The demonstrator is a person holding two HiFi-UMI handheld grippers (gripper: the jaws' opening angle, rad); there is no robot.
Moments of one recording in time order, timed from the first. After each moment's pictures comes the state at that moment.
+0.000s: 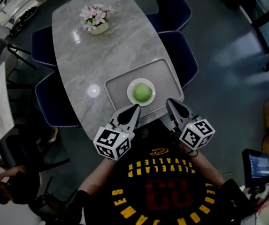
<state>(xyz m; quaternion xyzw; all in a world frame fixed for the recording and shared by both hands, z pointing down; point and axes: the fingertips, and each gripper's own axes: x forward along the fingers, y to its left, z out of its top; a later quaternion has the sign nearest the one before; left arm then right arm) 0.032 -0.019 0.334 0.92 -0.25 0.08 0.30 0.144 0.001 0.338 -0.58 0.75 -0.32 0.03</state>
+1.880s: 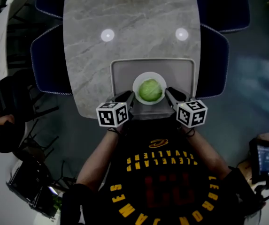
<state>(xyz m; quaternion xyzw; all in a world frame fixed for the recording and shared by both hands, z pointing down) 0.004 -0.071 0.569 0.68 -0.43 0.23 0.55 0.160 -0.095 0.557 -0.39 0.76 -0.47 -0.24</state>
